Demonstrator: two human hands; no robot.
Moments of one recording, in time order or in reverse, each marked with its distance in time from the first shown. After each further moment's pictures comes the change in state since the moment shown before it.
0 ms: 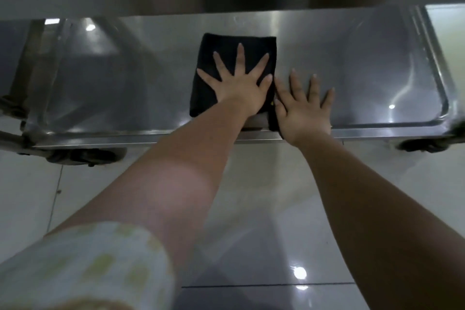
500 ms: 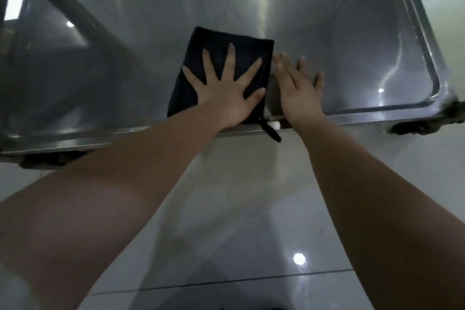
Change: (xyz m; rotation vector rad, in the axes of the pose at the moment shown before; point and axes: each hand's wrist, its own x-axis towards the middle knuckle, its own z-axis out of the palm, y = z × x) left_hand -0.031 -0.009 0.009 0.081 -0.042 0.182; right_hand 0.003 0.009 -0.014 0.847 0.124 0.103
